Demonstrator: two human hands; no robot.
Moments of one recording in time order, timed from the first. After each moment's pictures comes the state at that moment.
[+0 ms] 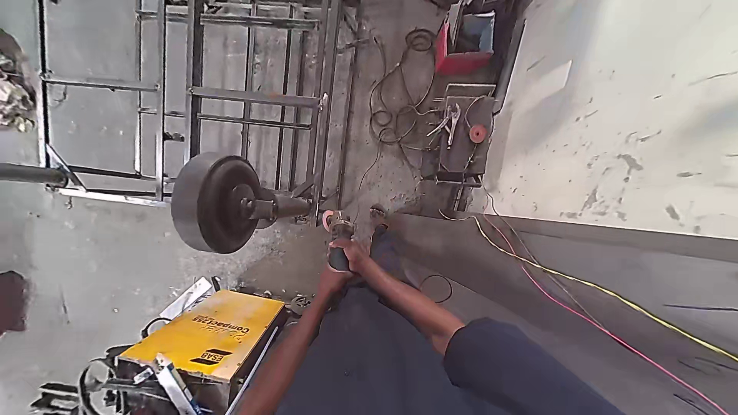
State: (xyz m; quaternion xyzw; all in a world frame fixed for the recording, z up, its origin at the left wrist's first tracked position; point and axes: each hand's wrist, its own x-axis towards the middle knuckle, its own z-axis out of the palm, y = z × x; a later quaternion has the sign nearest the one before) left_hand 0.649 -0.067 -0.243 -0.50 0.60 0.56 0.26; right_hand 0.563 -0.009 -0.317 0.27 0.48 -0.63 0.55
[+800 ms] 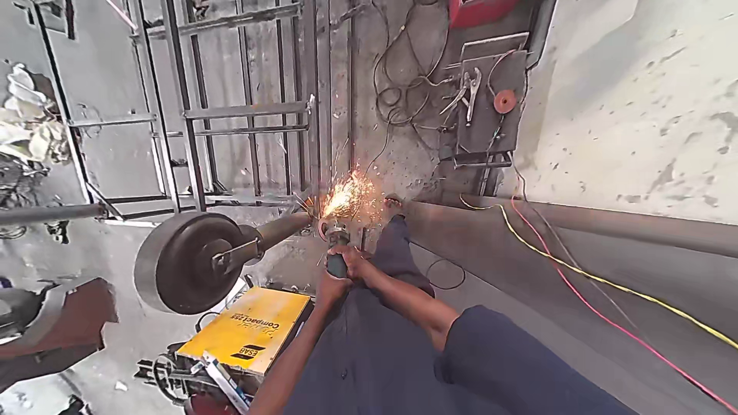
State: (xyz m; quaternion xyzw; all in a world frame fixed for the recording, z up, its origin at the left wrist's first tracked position) left_hand 0.613 -0.084 -0.239 -0.55 0.65 0.43 0.30; right_hand 0.532 -0.029 -0.316 0.34 0.32 -0.63 0.62
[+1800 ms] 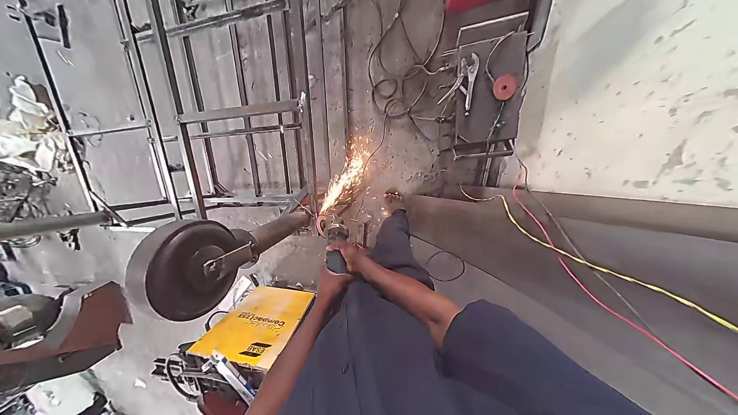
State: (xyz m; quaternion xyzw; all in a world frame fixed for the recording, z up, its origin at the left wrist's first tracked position) left_hand 0.608 -0.082 -0.244 -0.55 0.64 0.45 0.30; right_hand 0.531 -0.028 -0.330 0.32 0.34 -0.62 0.63
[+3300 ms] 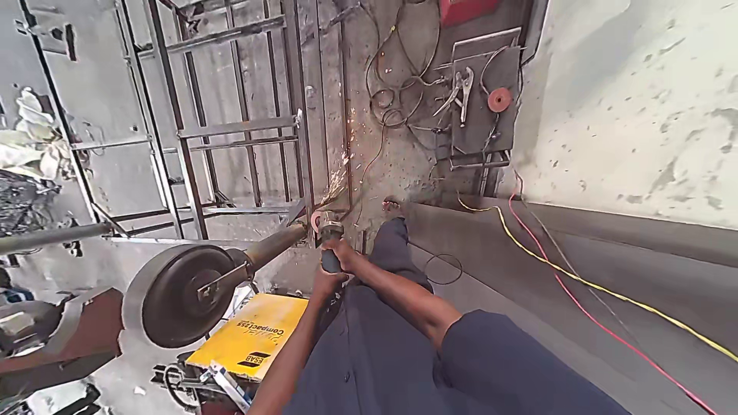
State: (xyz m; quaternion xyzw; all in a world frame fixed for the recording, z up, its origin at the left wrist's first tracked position) left_hand 0.571 -0.094 -0.254 -0.55 0.62 0.50 0.27; right_hand 0.485 -0.047 -0.333 0.29 0.41 -0.63 0.59
